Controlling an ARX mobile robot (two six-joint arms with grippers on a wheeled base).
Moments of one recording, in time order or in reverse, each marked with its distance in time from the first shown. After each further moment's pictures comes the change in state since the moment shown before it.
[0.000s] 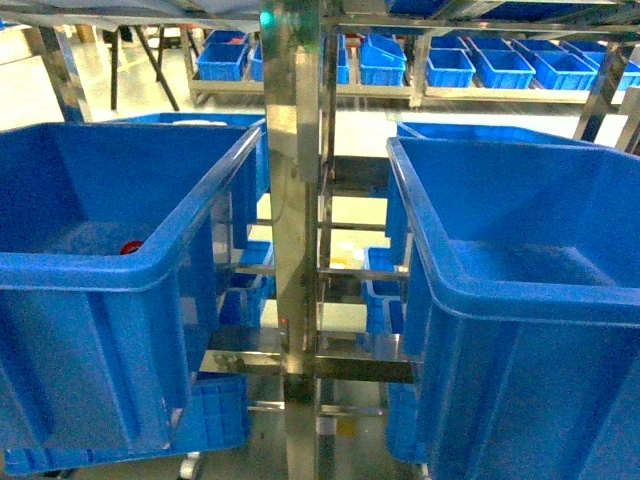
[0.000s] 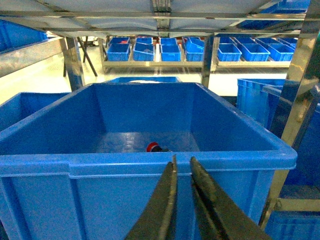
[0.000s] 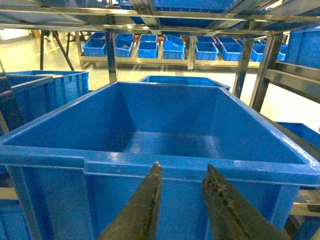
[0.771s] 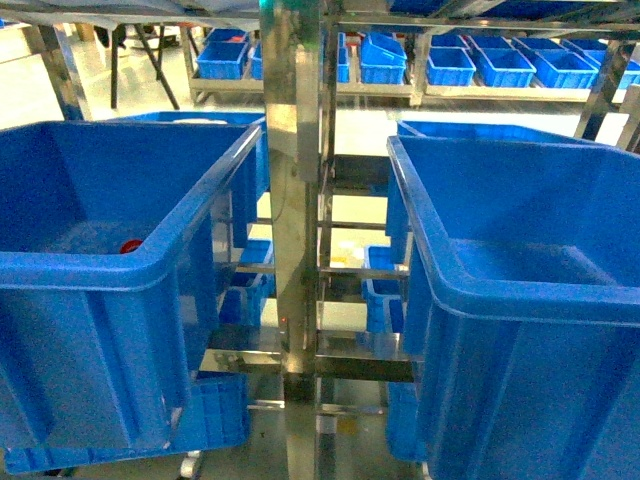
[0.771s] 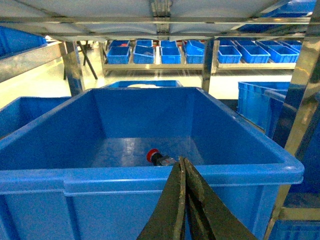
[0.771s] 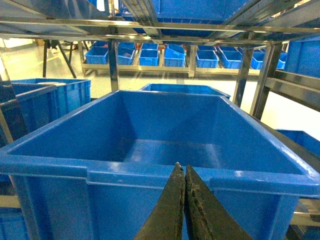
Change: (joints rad) left arm -0.001 0.212 -0.001 0.227 -0.002 0.002; right arm 0.000 0.000 0.000 0.003 -0.001 0.000
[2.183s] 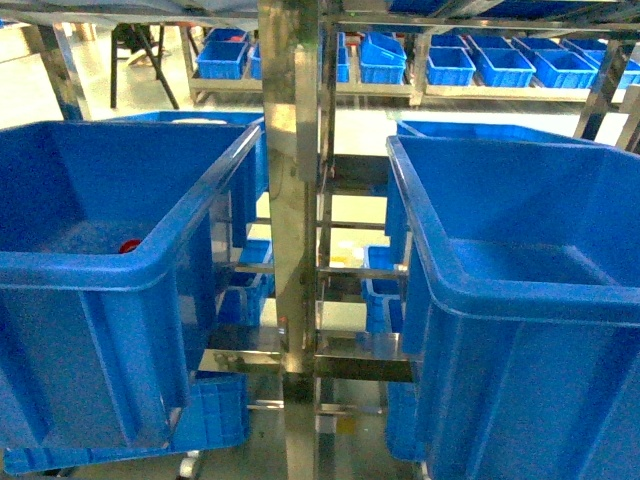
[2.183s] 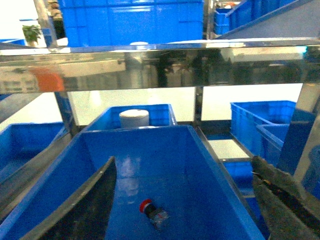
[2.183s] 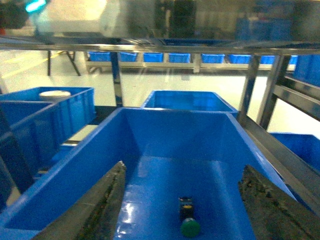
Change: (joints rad) left arm -0.088 0.526 0.470 0.075 -0.057 0.023; right arm 0.002 0.573 0.292 0.286 -0.022 0.021
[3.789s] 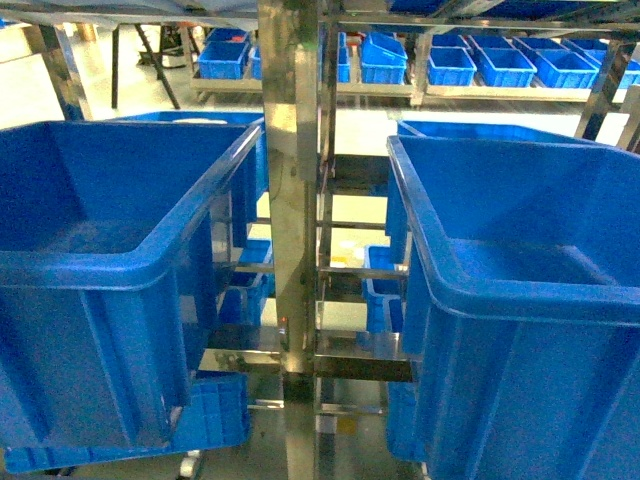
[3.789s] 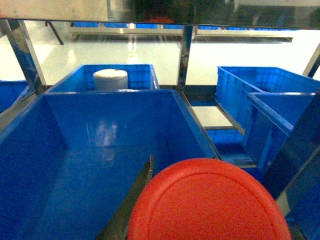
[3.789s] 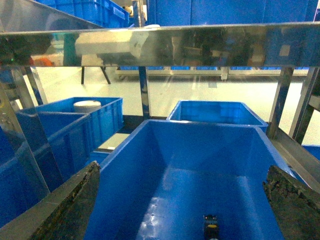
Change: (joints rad) left arm 0.029 0.343 0.116 0.051 0.103 -0.063; right arm -0.068 0.072 0.064 0.044 -0.192 0.053
